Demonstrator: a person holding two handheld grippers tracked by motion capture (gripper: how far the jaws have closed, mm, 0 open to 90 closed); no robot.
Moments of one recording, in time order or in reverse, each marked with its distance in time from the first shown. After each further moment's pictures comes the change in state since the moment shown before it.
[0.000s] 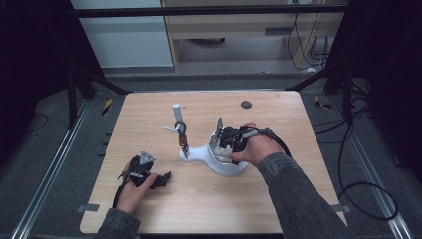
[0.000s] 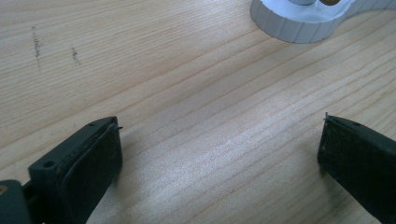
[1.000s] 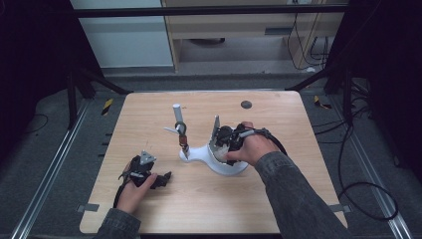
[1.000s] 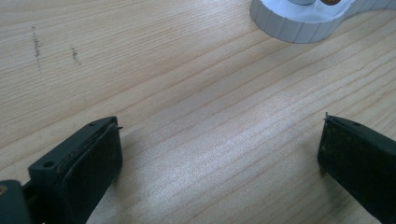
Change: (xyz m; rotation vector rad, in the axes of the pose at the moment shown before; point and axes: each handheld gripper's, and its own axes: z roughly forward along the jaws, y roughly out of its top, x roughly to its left) left arm 0.000 0.000 0.000 0.000 0.000 0.000; right arm 0.000 0.009 0.001 -0.038 0.006 0.021
